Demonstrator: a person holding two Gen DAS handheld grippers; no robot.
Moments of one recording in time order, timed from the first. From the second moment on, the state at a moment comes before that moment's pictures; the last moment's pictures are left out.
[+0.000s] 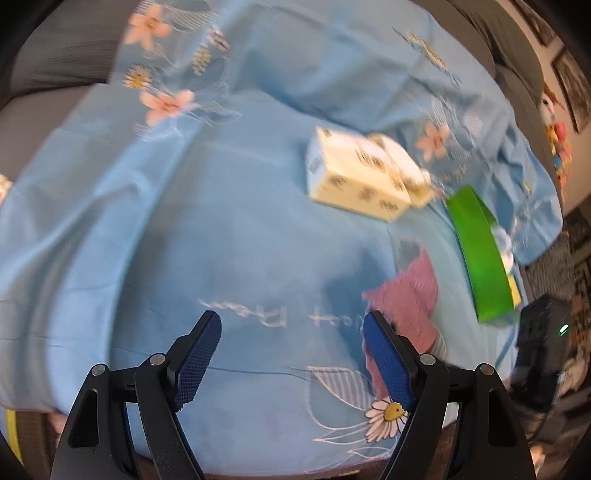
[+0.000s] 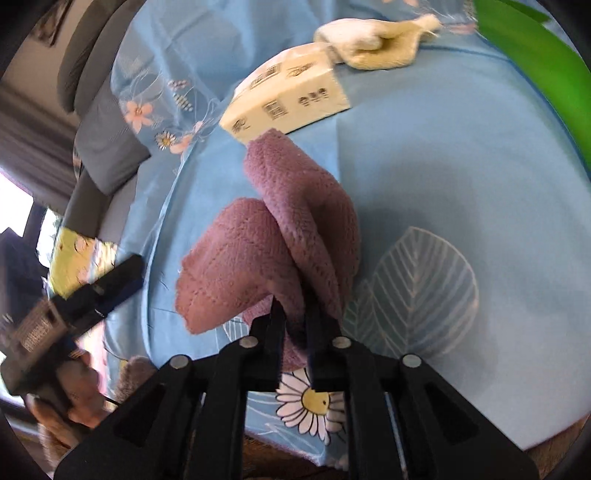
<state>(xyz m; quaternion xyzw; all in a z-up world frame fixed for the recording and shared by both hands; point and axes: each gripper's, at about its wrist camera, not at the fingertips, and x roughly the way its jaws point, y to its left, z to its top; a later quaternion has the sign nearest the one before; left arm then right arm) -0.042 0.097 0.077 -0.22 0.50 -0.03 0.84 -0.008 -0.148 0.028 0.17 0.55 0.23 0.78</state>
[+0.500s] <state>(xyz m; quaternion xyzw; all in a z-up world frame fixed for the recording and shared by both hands) -0.022 0.036 0.047 -0.21 0.53 -0.11 0.81 0.010 -0.177 0.052 0.21 0.51 0.22 0.80</state>
